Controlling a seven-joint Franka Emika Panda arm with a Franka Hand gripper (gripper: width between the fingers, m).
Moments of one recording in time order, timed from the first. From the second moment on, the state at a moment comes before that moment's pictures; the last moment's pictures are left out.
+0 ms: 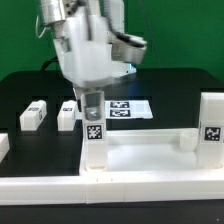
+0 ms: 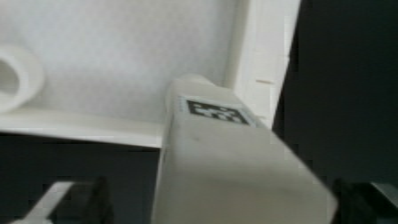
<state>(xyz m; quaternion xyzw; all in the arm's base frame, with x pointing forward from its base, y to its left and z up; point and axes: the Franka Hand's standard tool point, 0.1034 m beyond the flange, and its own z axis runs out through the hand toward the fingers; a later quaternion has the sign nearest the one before) 0.628 -0.051 0.107 -0.83 0.56 -0.04 0.08</state>
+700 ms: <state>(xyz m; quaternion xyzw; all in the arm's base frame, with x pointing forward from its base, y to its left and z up) 0.627 -0.040 0.107 -0.98 0.18 -0.05 0.04</state>
